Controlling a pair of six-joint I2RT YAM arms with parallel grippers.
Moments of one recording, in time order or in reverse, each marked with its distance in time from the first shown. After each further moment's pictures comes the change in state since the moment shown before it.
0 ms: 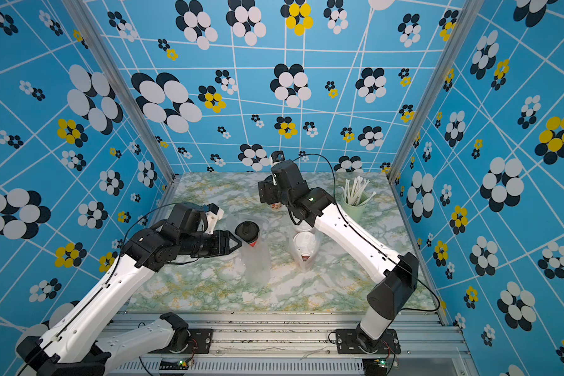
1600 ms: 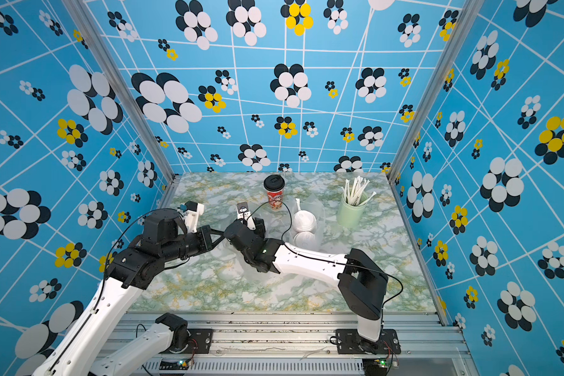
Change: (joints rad) left arm 0.185 -0.188 -0.195 0.263 0.095 -0.056; right arm 0.401 0.125 -0.385 0.493 0.482 0.178
